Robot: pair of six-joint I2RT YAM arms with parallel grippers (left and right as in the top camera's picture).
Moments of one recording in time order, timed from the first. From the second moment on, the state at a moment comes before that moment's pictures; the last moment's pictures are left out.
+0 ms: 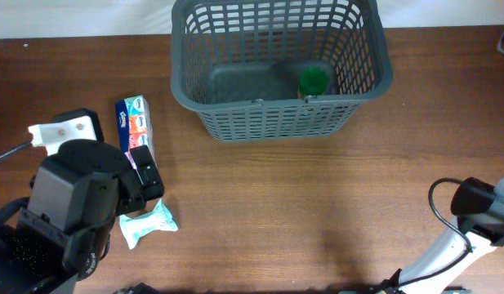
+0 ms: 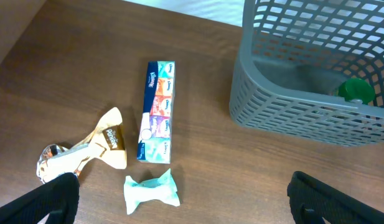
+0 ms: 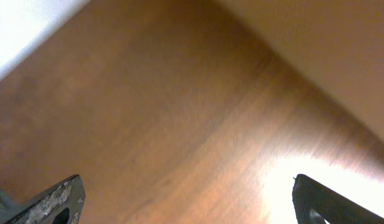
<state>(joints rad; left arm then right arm) -0.53 1.18 2.01 -1.69 -0.49 -0.62 -0.49 2.10 2.75 -1.67 0.23 0.28</state>
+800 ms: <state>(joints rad) -0.53 1.18 2.01 -1.69 -0.47 -0.62 -0.49 2.13 2.32 -1.54 0.19 0.29</state>
